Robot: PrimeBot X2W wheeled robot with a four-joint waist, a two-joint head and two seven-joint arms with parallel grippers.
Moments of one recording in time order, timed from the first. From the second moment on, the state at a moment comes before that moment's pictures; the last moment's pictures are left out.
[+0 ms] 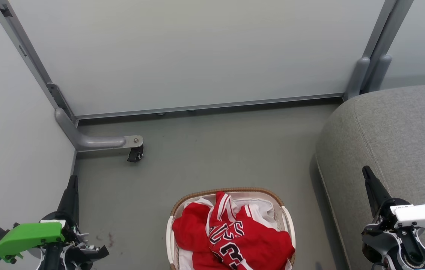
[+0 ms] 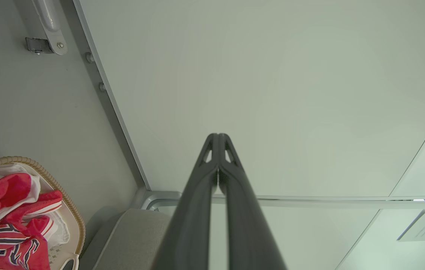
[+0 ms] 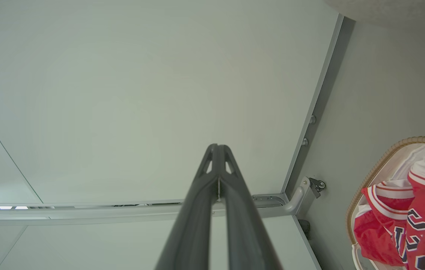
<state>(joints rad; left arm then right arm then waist) -0.10 0.05 0.11 0.24 -1.61 -0.13 0.11 -0.11 -0.05 -0.11 0.25 1.61 0.13 0.11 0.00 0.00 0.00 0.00</state>
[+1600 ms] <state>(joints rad) -0.10 0.05 0.11 0.24 -1.61 -0.13 0.11 -0.11 -0.05 -0.11 0.25 1.61 0.13 0.11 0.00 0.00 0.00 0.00</state>
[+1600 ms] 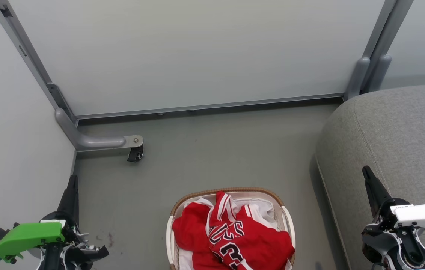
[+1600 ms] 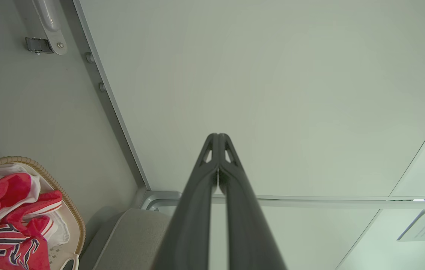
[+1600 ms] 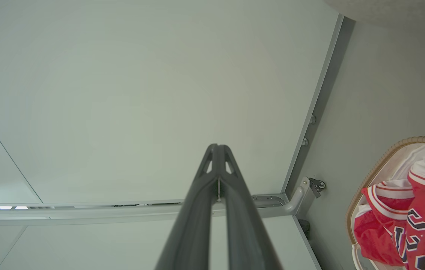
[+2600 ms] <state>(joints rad) -0.06 0.04 0.01 0.26 -1.49 -0.13 0.02 -0.07 -0.03 -0.10 0.29 1.50 0.13 0.02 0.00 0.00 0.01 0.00</state>
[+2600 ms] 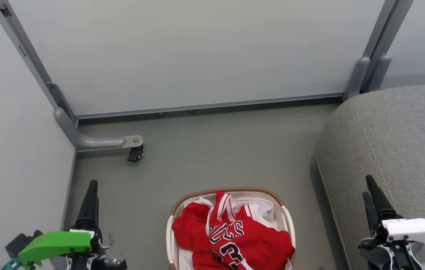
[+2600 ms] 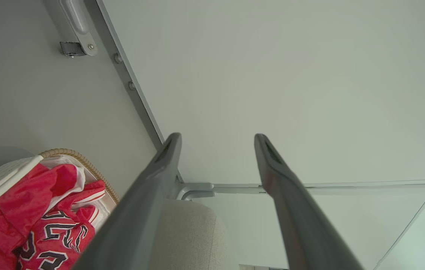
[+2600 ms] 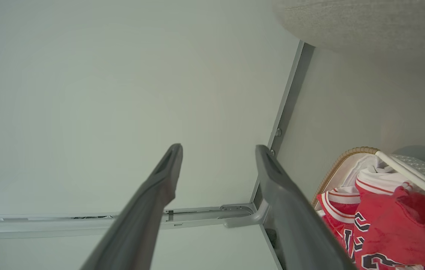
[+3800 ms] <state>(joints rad) -0.06 0.04 -0.09 0.19 -0.76 -0.09 -0.10 -0.06 -0.04 -0.12 0.15 0.71 0.13 -0.10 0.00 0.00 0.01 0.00</state>
